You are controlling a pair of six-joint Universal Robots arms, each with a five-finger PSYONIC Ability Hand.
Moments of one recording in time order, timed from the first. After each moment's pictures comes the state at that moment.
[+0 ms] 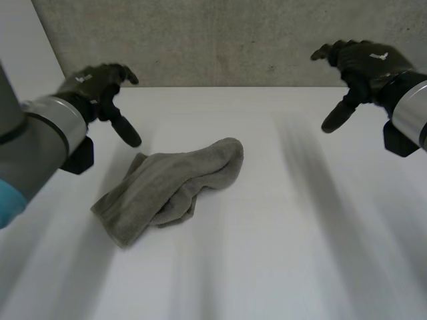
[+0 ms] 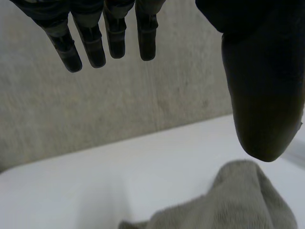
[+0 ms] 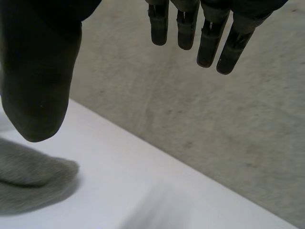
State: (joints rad) left arm 4.29 -1.84 -1.24 2.89 -1.63 3.03; right arm 1.83 -1.40 1.29 0.20 1.32 3.03; left_hand 0.25 0.24 0.25 0.26 0.05; right_hand 0.23 0.26 0.24 0.26 0.06
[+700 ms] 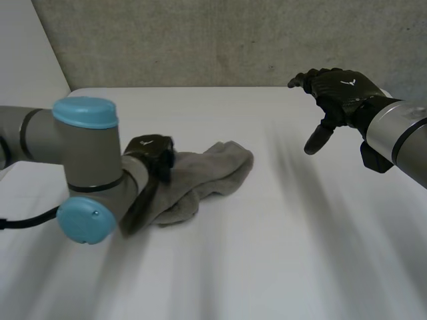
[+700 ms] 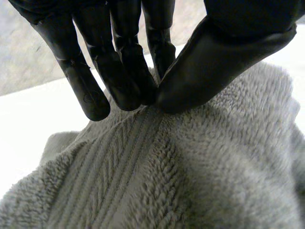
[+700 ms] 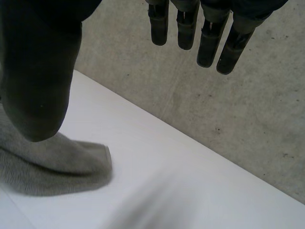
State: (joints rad) left arm 4.18 -2.22 -1.18 3.03 -1.63 3.11; right arm 1.87 -1.33 1.30 0.20 1.29 2.98; left_hand 1.29 1.31 1.32 1.34 1.15; right_hand 0.23 0.26 0.24 0.26 0.06
